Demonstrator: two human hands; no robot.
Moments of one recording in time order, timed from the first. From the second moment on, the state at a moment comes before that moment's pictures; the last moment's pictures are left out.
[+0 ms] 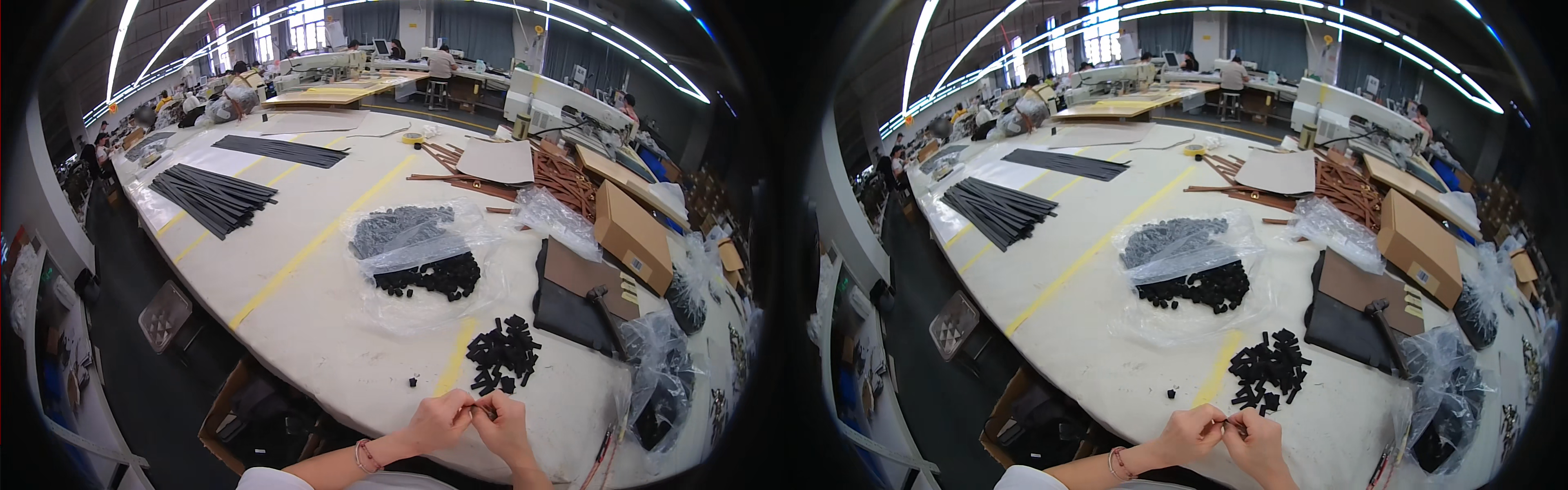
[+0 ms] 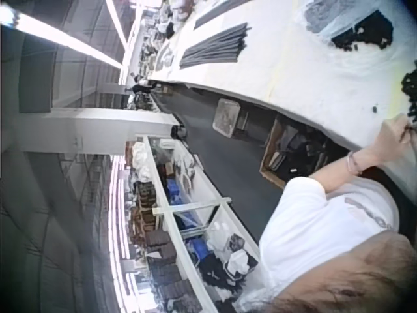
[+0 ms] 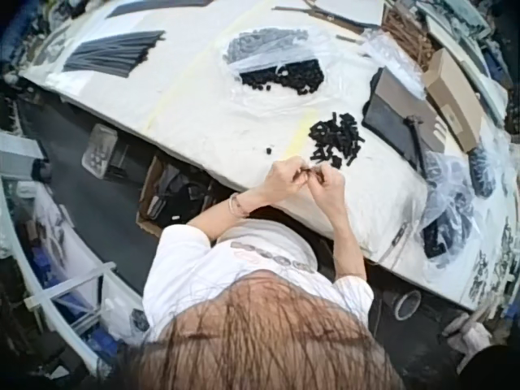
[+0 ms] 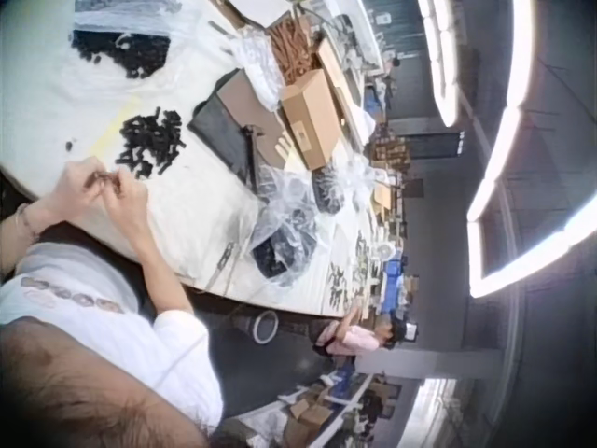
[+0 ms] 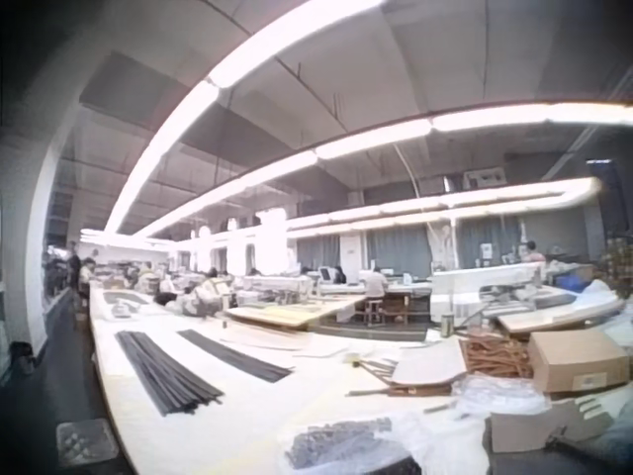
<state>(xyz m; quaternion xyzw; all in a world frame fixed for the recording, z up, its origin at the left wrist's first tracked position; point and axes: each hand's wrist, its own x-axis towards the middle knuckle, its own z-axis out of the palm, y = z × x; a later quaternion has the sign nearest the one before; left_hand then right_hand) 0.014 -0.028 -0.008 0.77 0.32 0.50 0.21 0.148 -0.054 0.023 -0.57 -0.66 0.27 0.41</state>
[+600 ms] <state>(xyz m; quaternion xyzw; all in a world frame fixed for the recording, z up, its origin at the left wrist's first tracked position) -0.002 -0.008 0.004 0.27 0.27 0.35 0.85 0.173 -0.052 0.027 -0.51 -0.53 0.59 0.34</state>
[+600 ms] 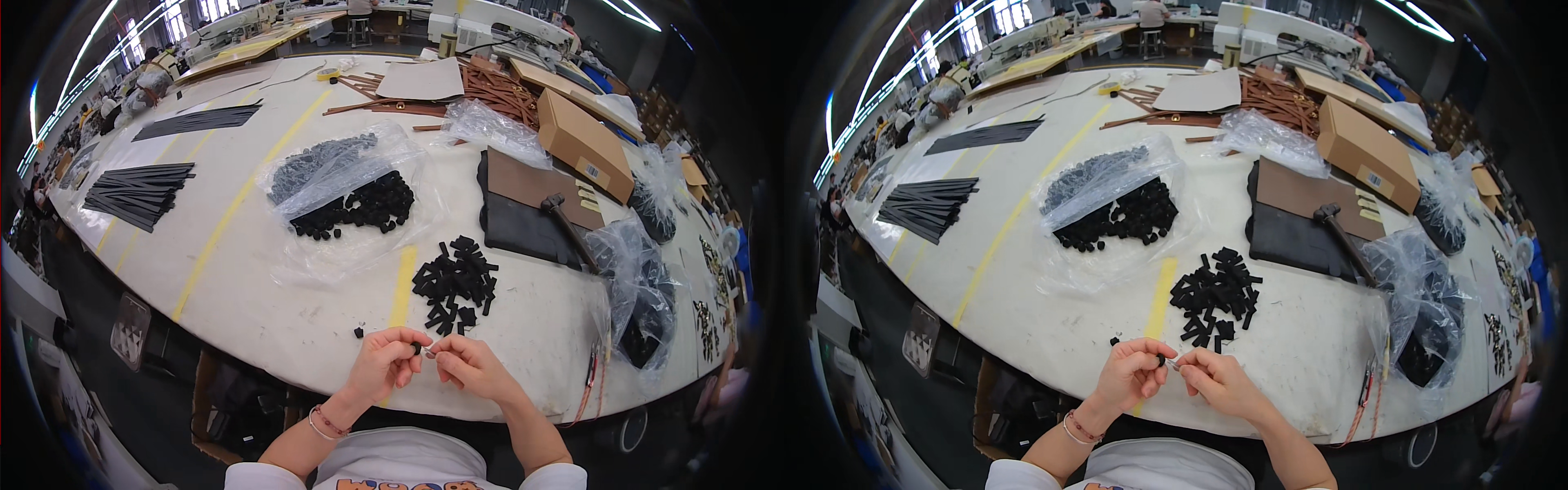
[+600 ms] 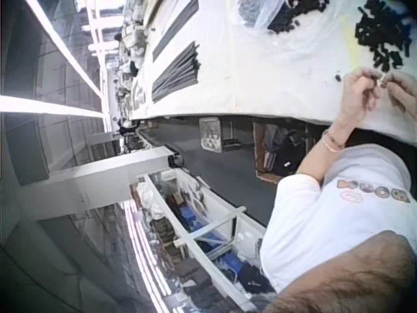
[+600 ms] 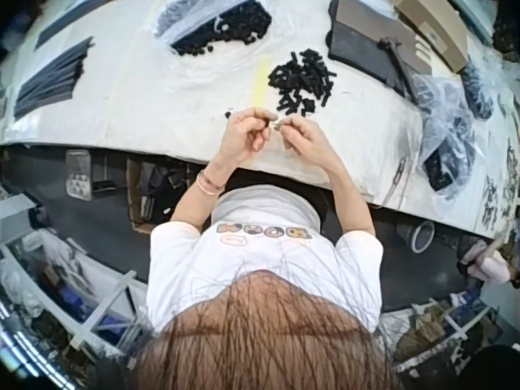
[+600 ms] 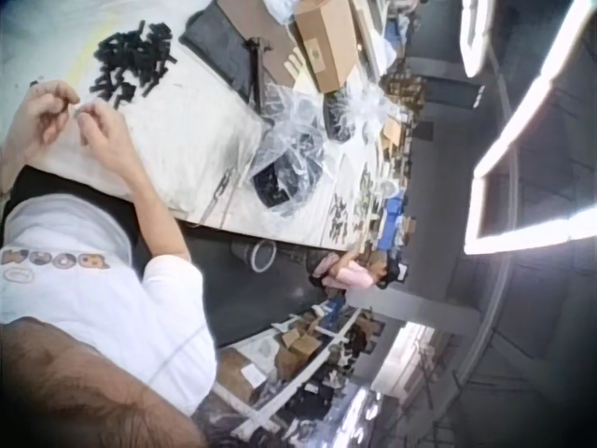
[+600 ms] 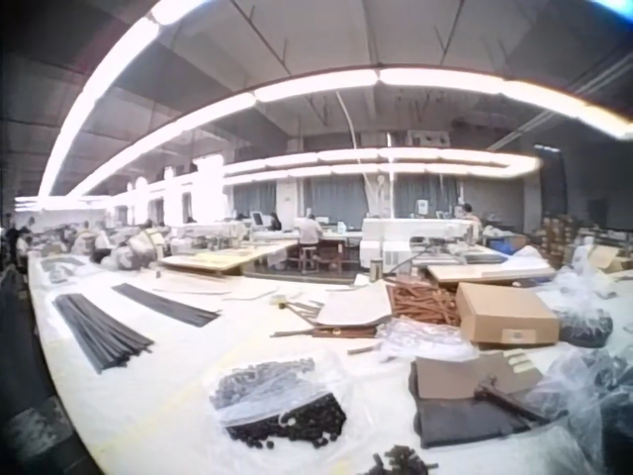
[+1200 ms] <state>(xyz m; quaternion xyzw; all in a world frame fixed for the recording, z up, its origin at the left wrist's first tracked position) -0.003 -0.007 0.008 0.33 0.29 0.25 0.86 0.189 -0.043 0.029 -0.43 -0.56 0.65 0.26</state>
